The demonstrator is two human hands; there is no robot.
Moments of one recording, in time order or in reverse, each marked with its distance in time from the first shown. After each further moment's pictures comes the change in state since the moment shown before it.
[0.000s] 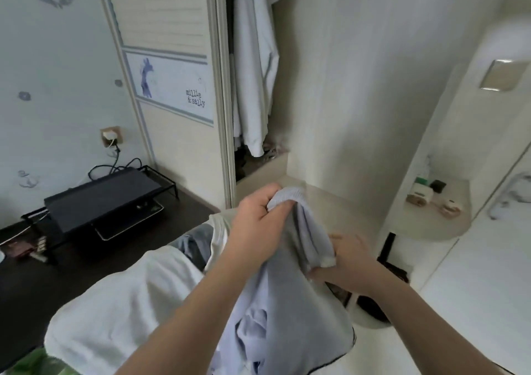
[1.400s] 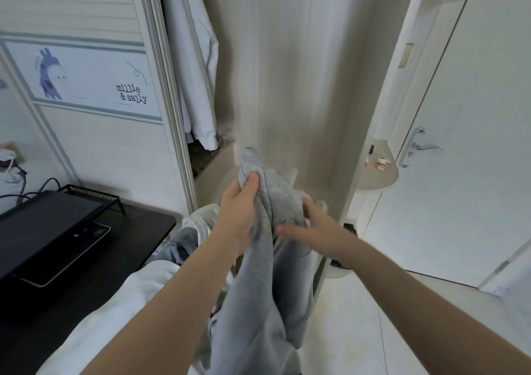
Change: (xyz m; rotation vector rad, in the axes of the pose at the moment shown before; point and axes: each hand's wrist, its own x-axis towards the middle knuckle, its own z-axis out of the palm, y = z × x) left_hand 0.026 -0.049 -0.050 -0.632 -0.160 -0.535; right_hand -0.008 -0.104 0.017 0.862 0.191 0.217
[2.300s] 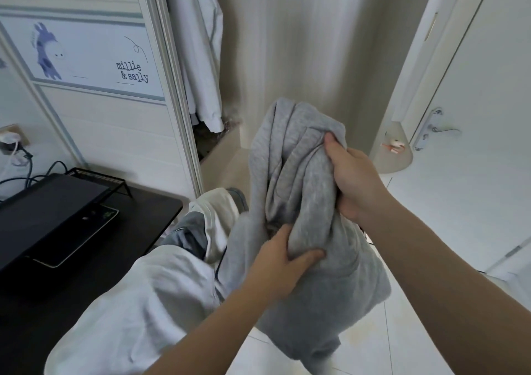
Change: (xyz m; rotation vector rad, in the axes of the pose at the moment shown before) left_hand -0.047 -0.096 -0.020 0.842 -0.300 0.130; right_hand 0.019 -0.058 -0.012 0.719 0.436 0.008
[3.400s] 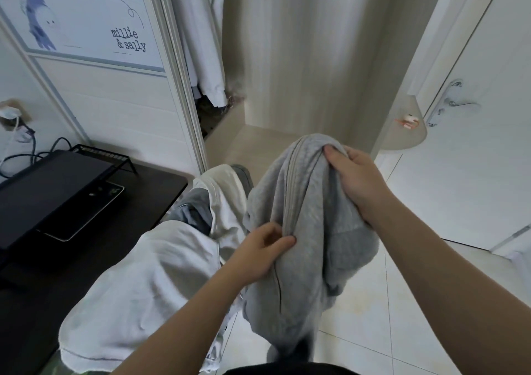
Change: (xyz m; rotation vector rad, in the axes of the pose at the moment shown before) left_hand -0.004 -0.066 -0.018 -0.140 -0.117 -0.096; right_hand -0.003 0.041 -0.031 -0.384 -0.089 -0.101
